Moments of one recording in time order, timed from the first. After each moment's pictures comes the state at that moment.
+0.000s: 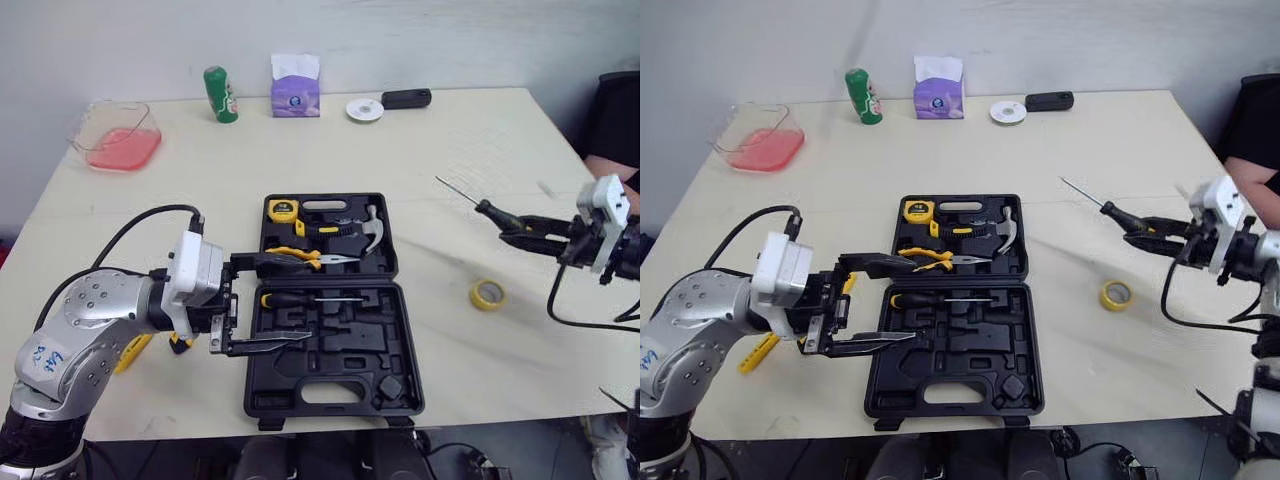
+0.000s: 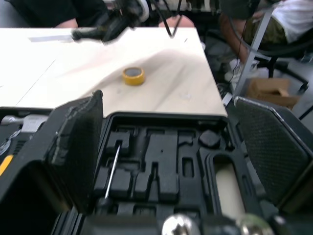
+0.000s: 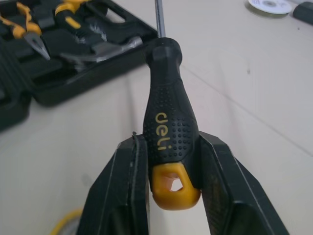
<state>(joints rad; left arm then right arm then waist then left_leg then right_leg) -0.22 0.79 0.16 -0.54 -0.78 0.46 -0.99 -0.58 -0.95 -0.20 0.44 0.27 0.25 1.30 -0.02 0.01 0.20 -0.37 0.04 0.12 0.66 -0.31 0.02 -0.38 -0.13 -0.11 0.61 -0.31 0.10</state>
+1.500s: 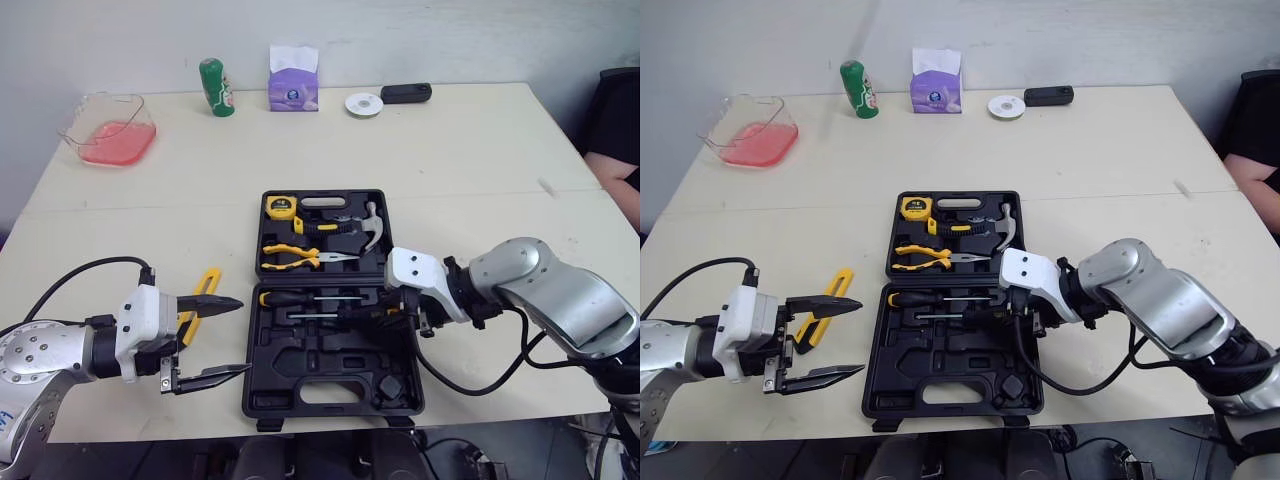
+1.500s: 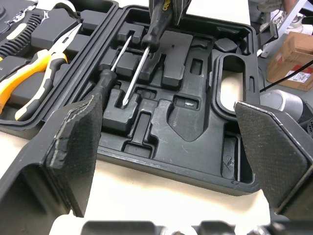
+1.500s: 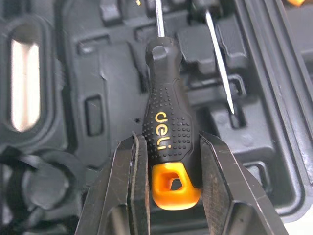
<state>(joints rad) 0.17 0.88 0.35 -0.54 -0.63 0.35 -1.08 -0.70 -0.93 0.43 -0.46 0.39 0.98 1.10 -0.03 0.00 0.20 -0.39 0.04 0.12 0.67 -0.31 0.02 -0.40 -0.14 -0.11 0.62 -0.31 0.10</state>
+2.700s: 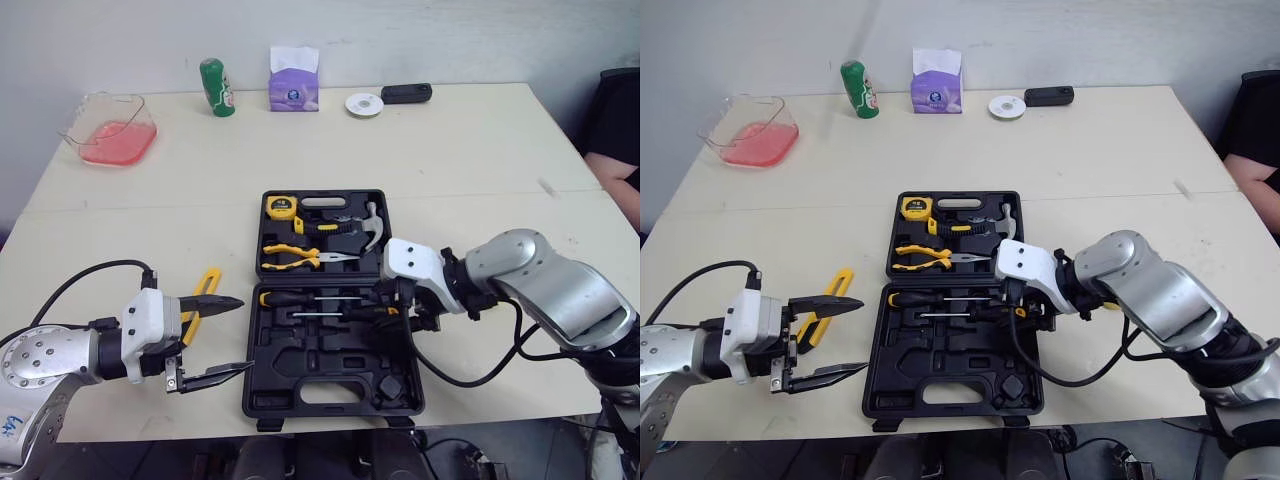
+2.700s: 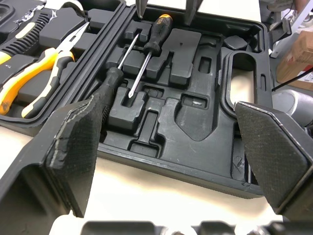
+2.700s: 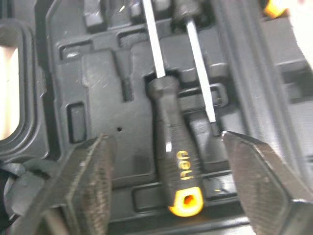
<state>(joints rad) 0.17 0.84 0.33 -0.54 -0.58 0.32 -1.06 -0.73 -0.90 0.41 -0.44 0.36 0.98 1.10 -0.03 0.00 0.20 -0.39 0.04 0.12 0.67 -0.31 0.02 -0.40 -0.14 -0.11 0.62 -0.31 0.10</state>
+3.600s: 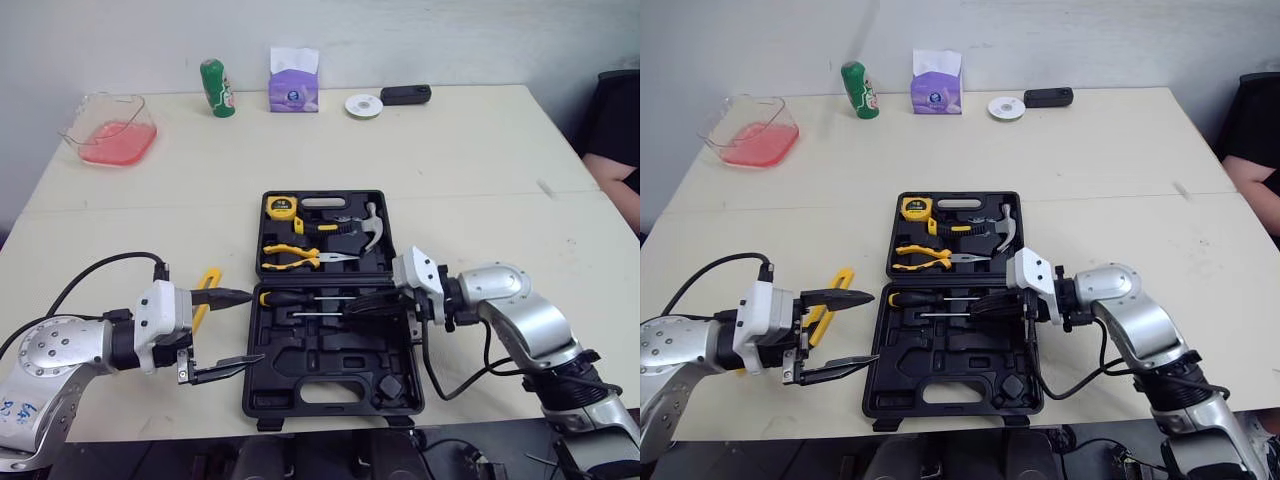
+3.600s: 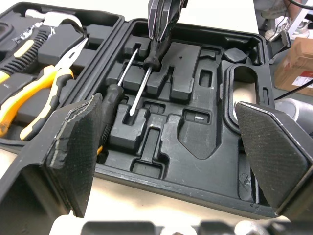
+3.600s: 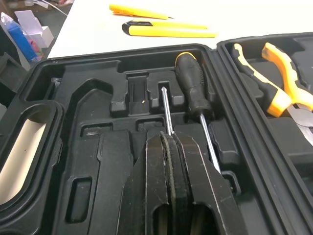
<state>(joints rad) 0.10 0.83 0.27 -0.53 -0.58 0.33 -1.04 -0.46 -0.63 0.24 -0.13 0.36 0.34 1.23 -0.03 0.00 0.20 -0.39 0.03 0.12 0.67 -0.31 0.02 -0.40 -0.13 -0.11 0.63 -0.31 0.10</state>
